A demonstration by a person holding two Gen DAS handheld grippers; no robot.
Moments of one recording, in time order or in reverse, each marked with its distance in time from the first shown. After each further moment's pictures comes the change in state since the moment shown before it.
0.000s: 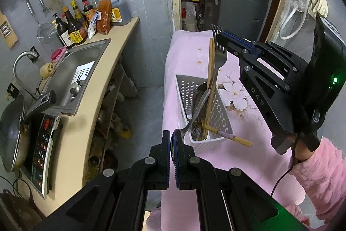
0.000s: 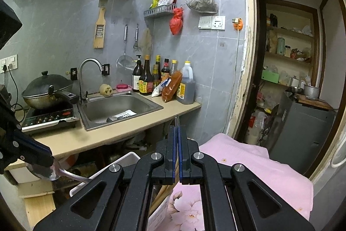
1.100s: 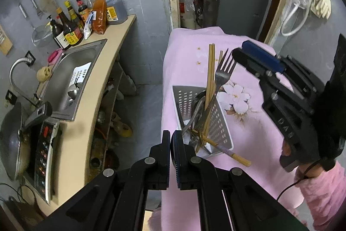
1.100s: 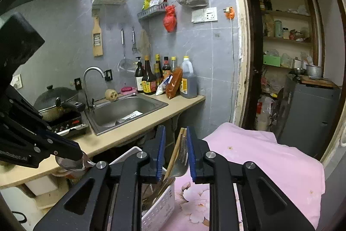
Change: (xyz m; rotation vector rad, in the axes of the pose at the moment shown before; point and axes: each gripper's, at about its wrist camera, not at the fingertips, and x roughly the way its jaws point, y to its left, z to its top) left arm 0.013 -0.004 0.023 0.042 0.045 0.004; right arm -0.018 -0.023 -0.011 0.143 0.020 0.040
